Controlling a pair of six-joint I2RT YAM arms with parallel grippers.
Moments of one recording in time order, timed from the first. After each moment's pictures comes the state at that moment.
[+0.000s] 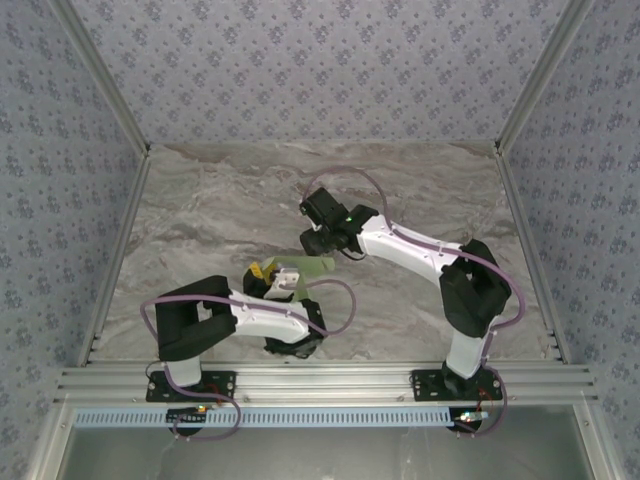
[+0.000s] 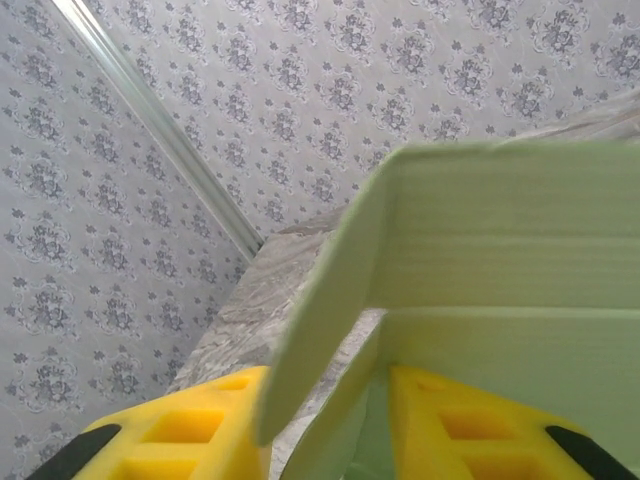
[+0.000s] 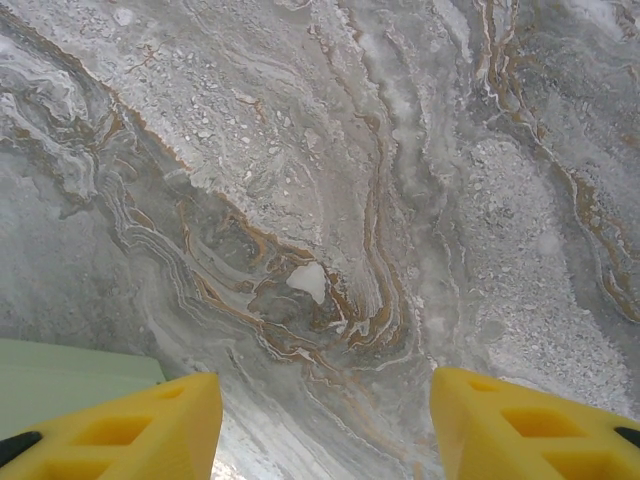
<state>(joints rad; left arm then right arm) -1.33 1.81 0.95 -1.70 -1.56 -2.08 0.82 1.79 1.41 -0.62 0.16 0.21</state>
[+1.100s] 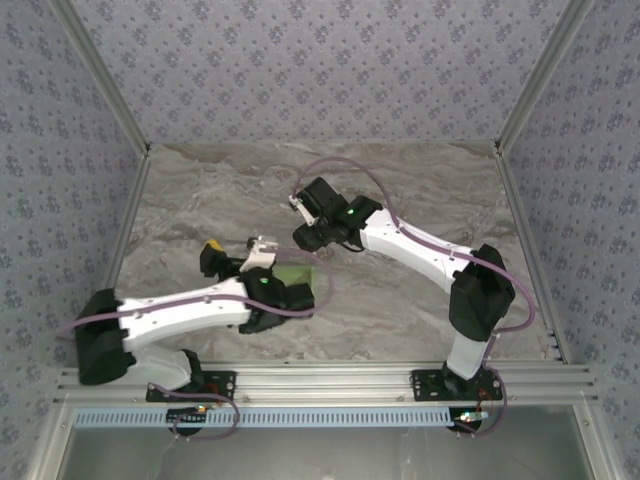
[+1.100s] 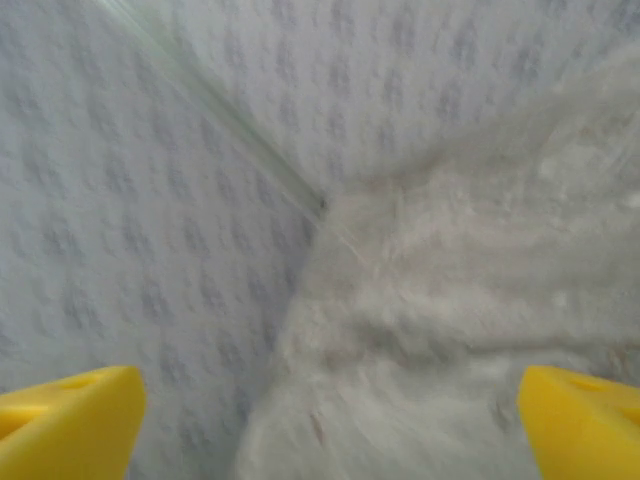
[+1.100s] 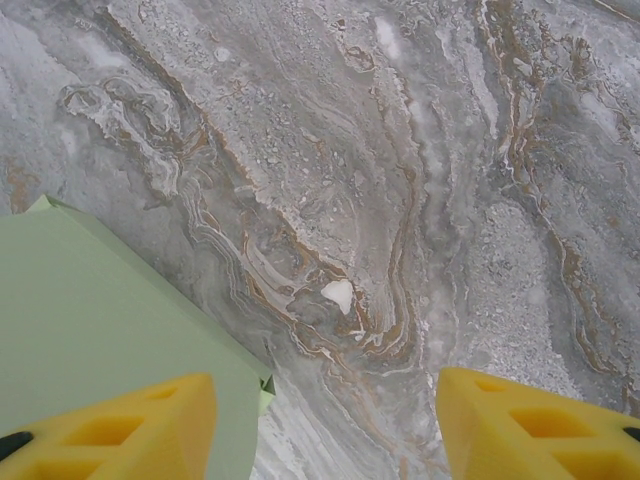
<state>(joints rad) -1.15 1.29 0.97 -1.26 -1.33 -0.94 0.84 1.76 1.53 -0.73 0.12 0.07</state>
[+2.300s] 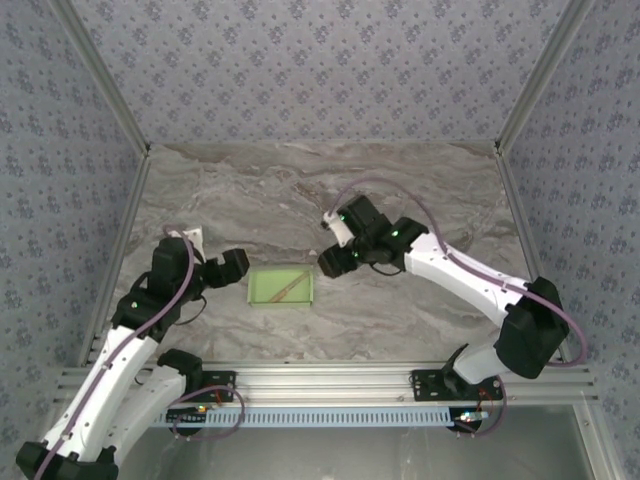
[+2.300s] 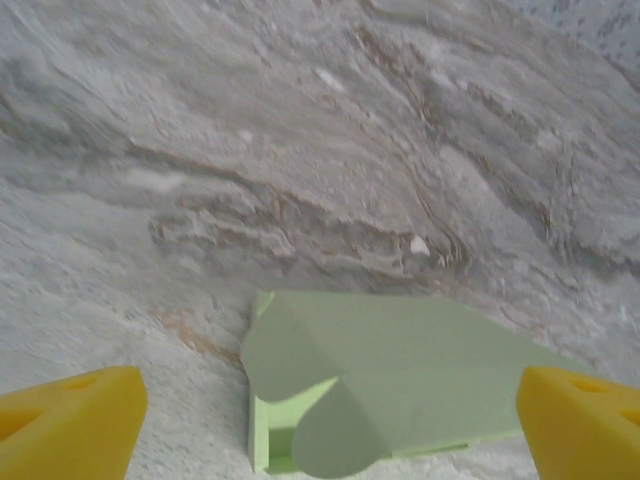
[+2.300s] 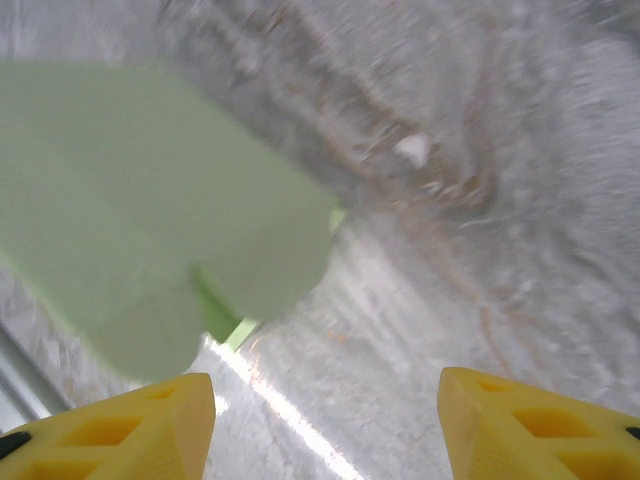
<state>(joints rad) -0.36 0.68 0.69 -0.68 0.07 -0.56 0.82 1.45 1.16 -0.69 -0.14 0.13</state>
